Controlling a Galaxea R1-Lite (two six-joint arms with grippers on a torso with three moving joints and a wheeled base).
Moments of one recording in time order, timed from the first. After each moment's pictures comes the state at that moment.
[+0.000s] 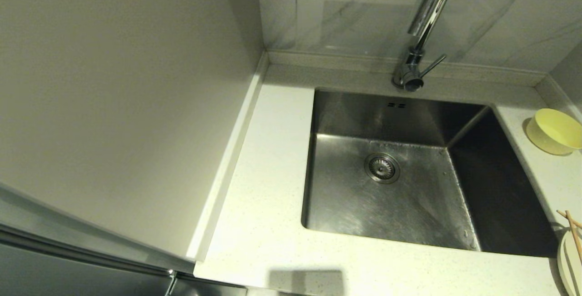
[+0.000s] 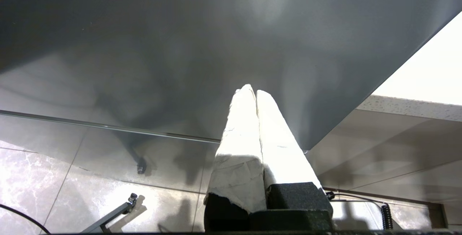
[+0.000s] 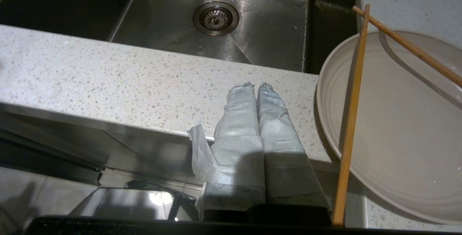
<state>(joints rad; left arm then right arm) 0.00 0.00 0.00 0.00 0.02 -0.02 0.00 0.00 0.00 0.00 0.00 0.02</state>
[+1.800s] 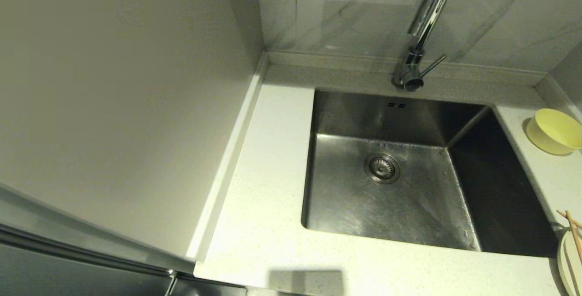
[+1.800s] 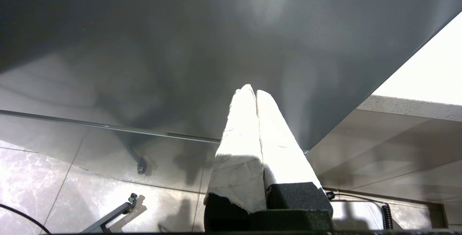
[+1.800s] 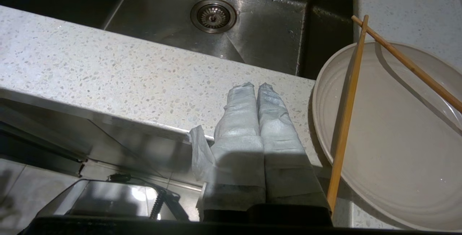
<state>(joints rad) 0.00 0.00 0.00 0.00 0.02 -0.02 0.00 0.00 0.00 0.01 0.00 -0.06</state>
